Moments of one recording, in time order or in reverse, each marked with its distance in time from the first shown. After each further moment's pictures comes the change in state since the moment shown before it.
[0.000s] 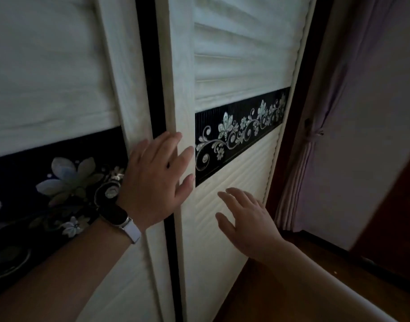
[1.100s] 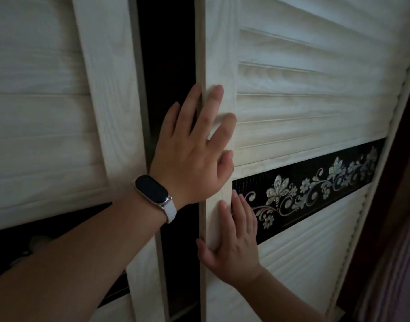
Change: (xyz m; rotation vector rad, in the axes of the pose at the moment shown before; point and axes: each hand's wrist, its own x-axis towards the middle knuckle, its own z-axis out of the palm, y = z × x) left_hand 0.167 -0.019 0.018 0.445 0.234 -0.049; right_hand 0.175 0.006 0.053 0.354 0.849 -0.466
